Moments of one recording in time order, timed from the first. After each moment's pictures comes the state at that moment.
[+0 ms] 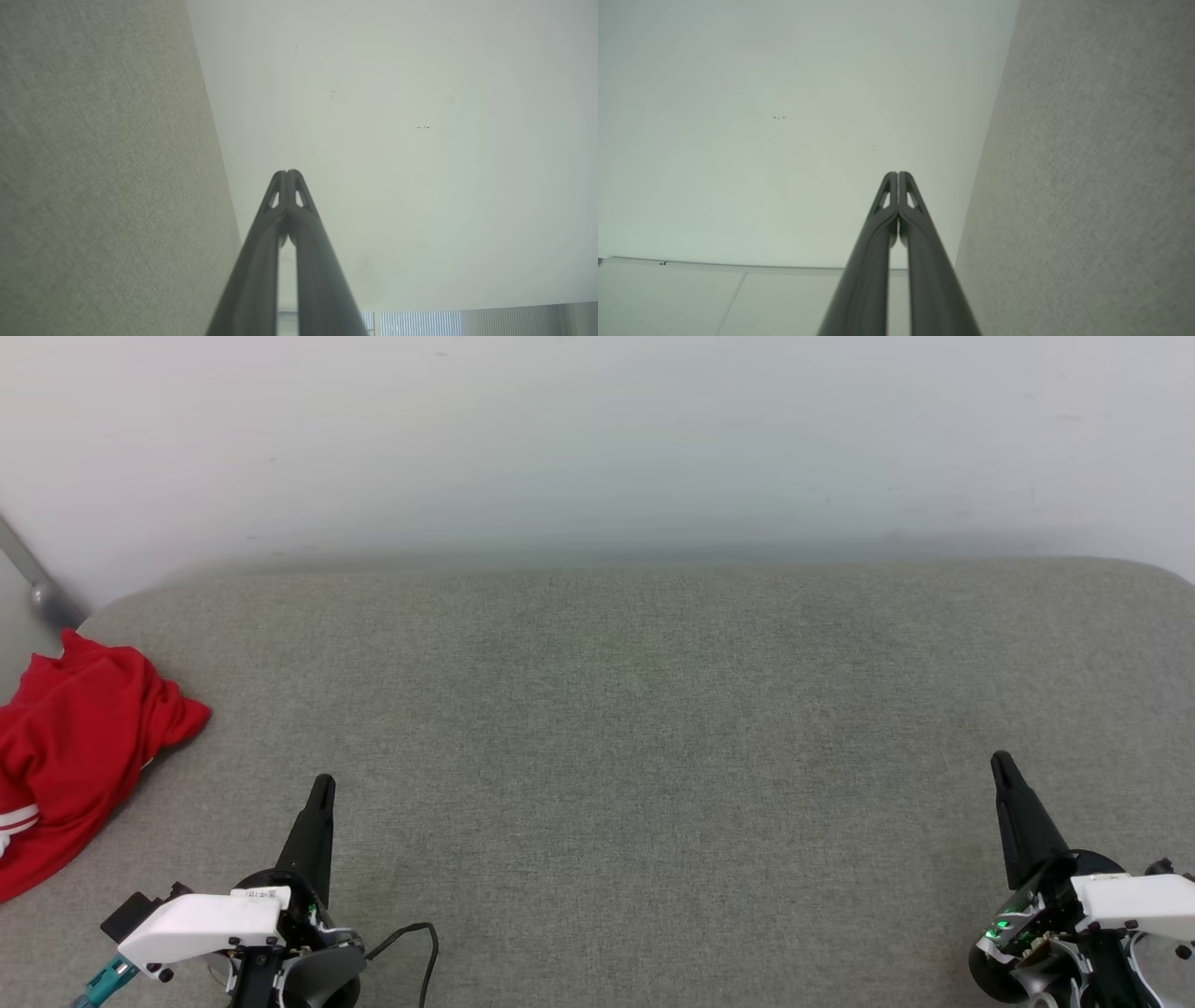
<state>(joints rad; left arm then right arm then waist) -0.11 0.05 0.11 0.25 -1.61 -0.13 0.11 -0.10 -0.05 -0.11 0.25 1.62 0.13 0.12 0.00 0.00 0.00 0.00</state>
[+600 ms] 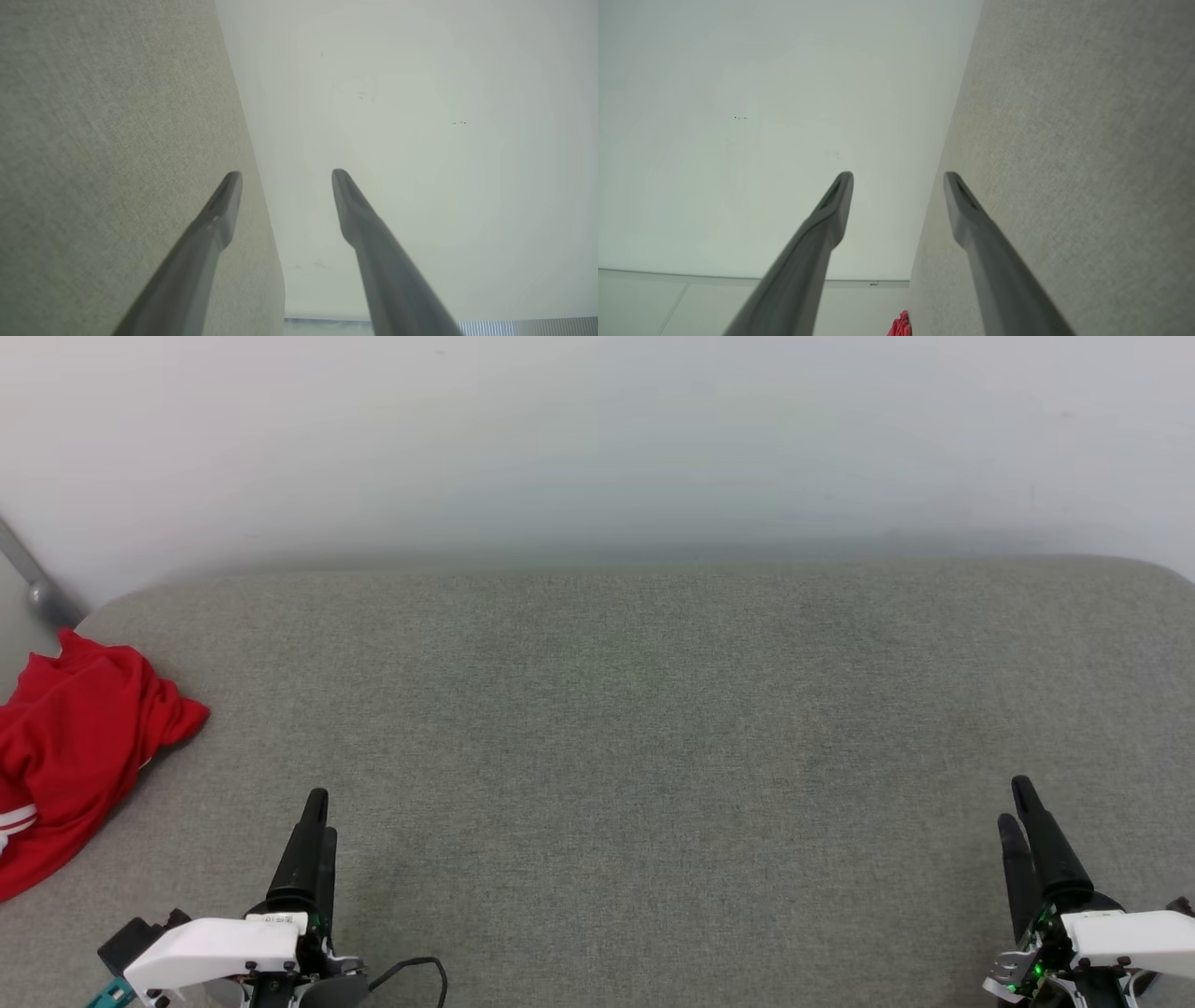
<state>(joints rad) -0.06 0.05 0.10 0.25 -1.52 -0.12 0.06 -0.05 -0.05 -0.12 0.26 1.50 0.13 0.07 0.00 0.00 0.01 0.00</state>
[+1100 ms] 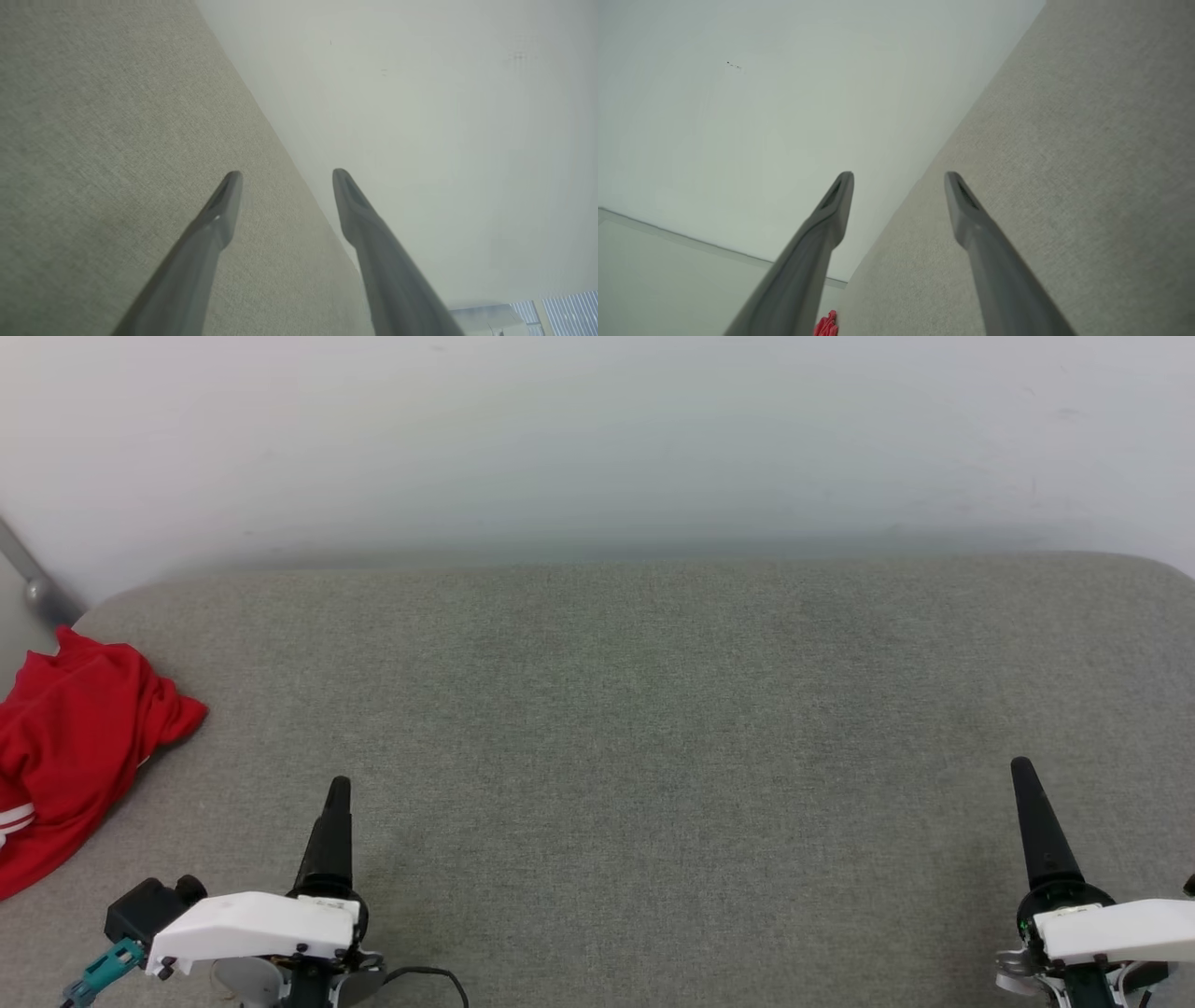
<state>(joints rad) -0.05 0.05 0.05 0.14 -1.18 0.01 0.00 -0.02 -0.05 -0.12 0.14 1.15 0.13 0.00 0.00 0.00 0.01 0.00</state>
